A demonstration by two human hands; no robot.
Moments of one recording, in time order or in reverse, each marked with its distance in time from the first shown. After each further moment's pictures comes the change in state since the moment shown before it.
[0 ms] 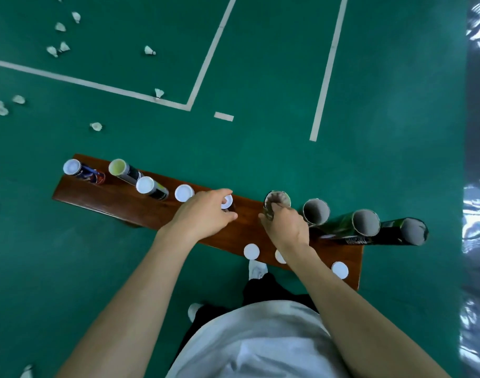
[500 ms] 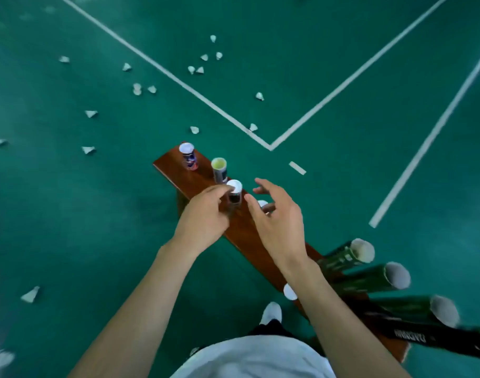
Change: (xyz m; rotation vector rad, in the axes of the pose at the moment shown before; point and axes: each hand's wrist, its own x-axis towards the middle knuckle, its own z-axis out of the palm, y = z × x) left_hand -0.196 -0.163 -0.030 -0.433 0.738 -0.155; right_hand -0.155 -0.243 -0.030 0.609 0.149 -0.723
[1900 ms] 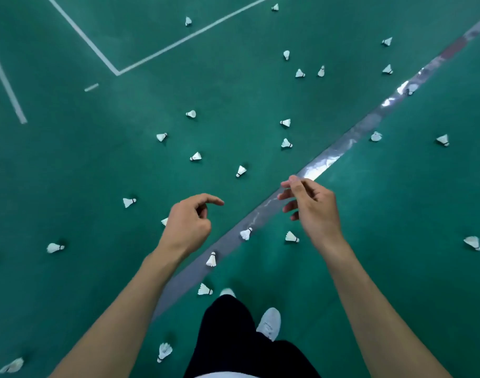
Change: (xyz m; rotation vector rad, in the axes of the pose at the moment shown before) left_hand -0.478 -0.658 -0.519 -0.261 1.237 -1.242; right_hand -0.288 -0.554 0.879 0.268 -1.608 -0.231
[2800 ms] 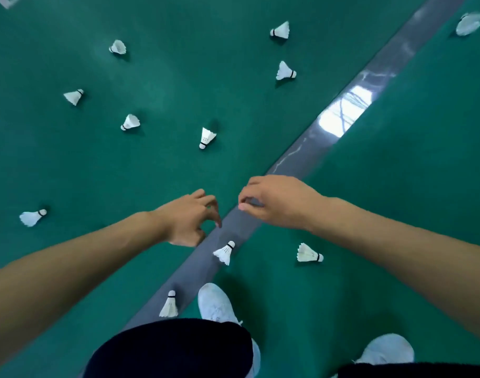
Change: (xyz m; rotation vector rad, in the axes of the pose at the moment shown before) left_hand 0.418 -0.358 0.442 0.946 -0.967 0.455; right_hand 0.469 0.502 0.016 -1.024 -0.780 -0.372
